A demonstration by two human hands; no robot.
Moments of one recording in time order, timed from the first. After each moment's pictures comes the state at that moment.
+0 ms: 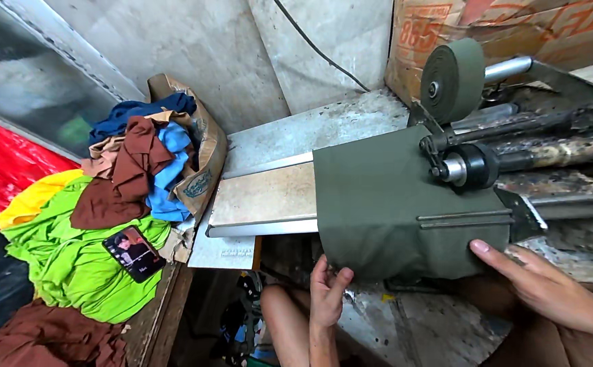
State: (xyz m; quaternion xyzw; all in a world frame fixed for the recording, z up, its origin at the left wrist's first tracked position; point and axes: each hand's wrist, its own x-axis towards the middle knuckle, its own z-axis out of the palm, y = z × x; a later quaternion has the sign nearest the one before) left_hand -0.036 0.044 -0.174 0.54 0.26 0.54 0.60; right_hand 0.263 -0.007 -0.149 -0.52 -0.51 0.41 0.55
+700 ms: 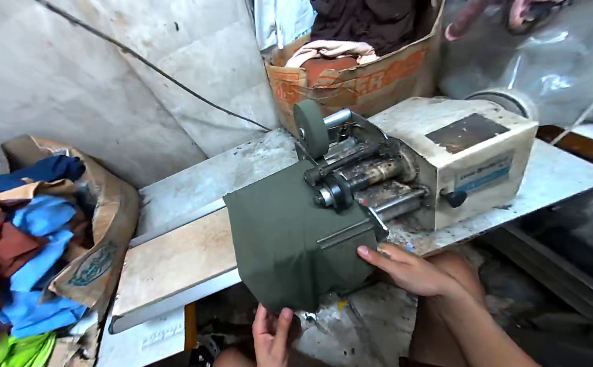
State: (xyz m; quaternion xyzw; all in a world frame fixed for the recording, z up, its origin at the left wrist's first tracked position) left_hand -0.039 0.042 -0.173 0.57 0.29 0.52 0.56; right_hand 0.267 -0.007 -0.128 -0.55 -0.53 0.46 0.46
